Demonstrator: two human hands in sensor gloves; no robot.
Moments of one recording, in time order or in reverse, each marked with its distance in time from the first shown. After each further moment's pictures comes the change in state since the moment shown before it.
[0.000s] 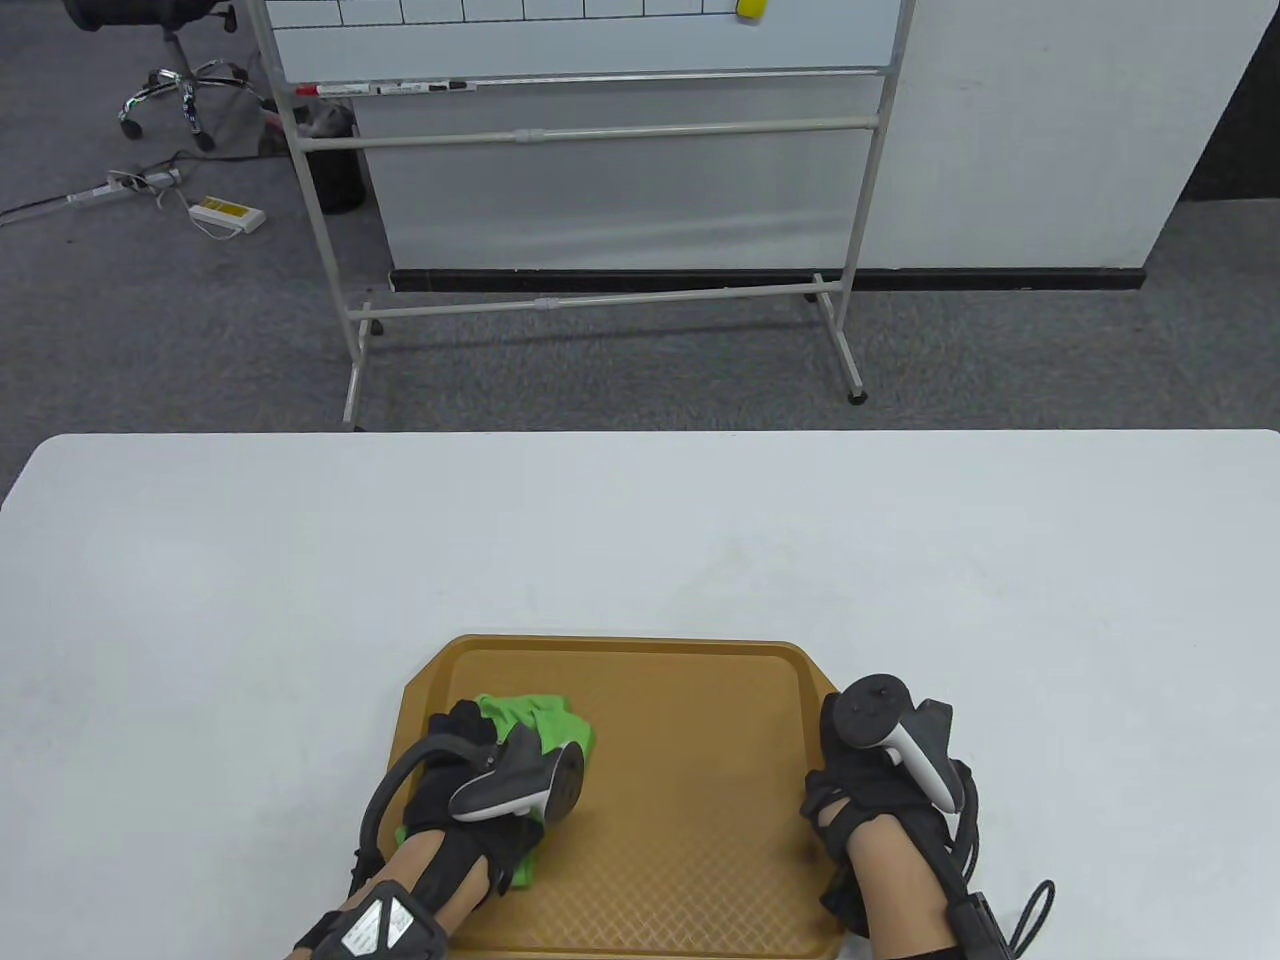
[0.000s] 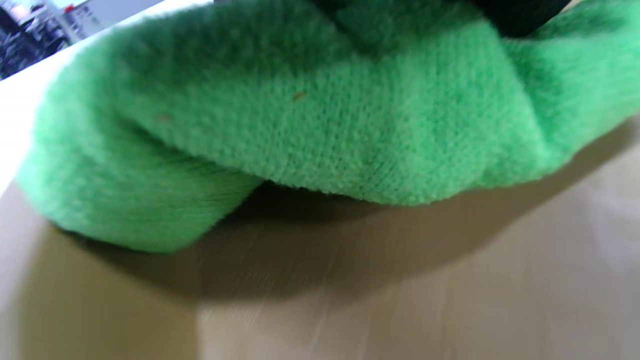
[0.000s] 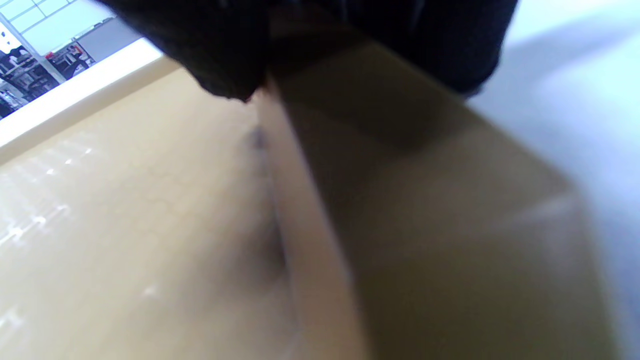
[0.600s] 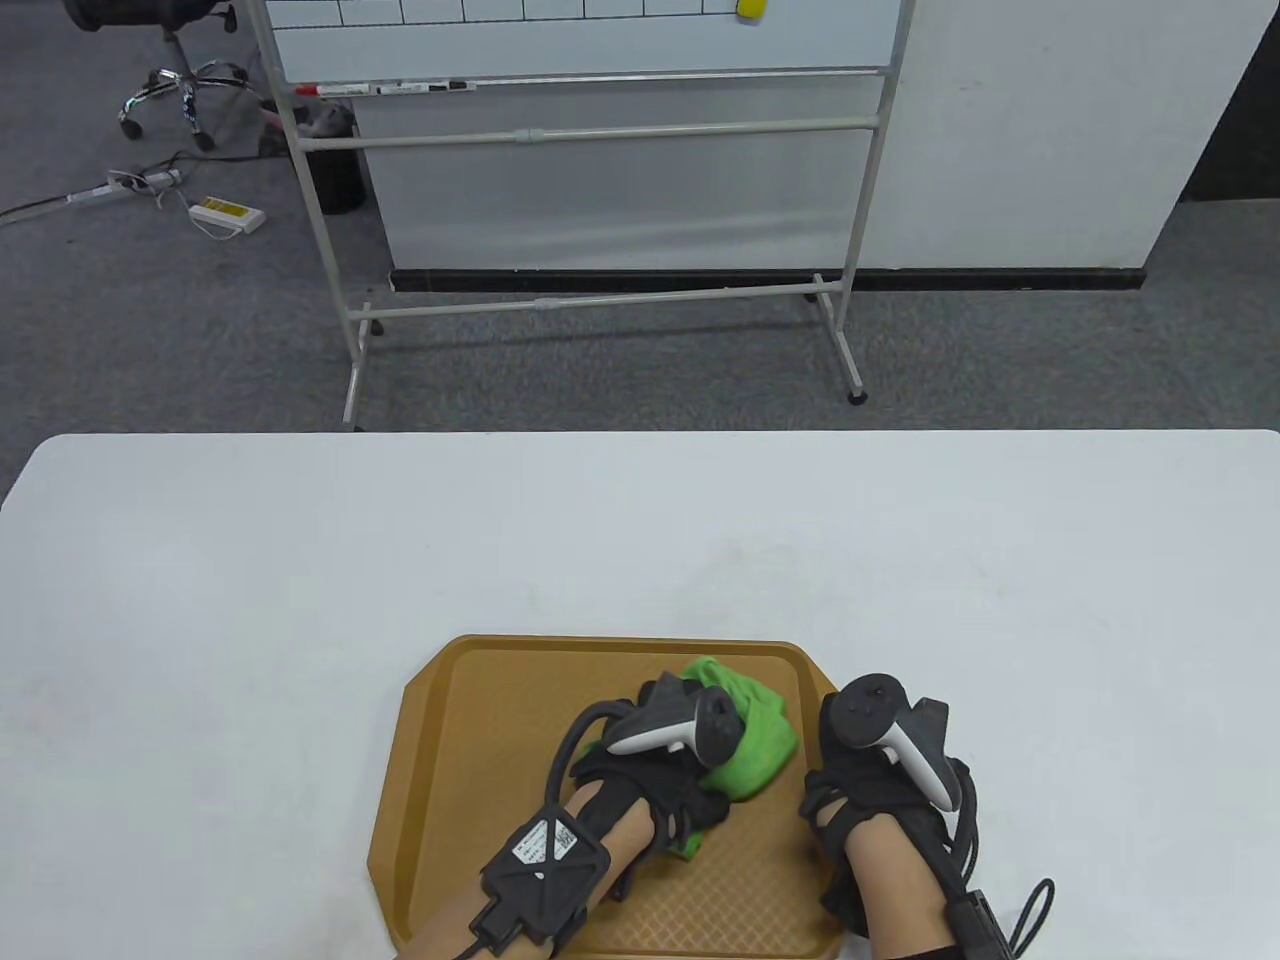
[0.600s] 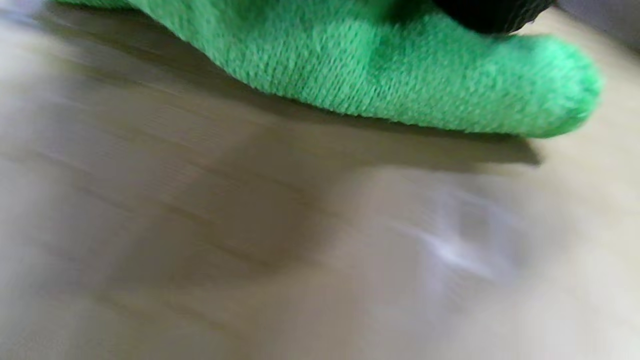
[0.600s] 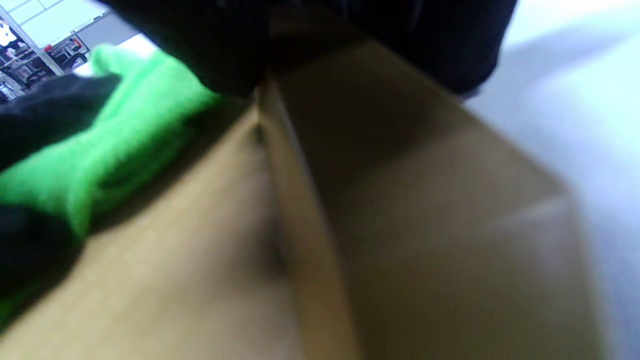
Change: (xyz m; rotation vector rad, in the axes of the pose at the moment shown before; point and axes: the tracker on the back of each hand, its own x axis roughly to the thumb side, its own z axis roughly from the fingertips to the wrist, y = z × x) left_hand 0.132 0.054 -0.041 -0.048 -0.401 0.209; right_hand 0.002 0.000 0.000 0.006 0.000 0.020
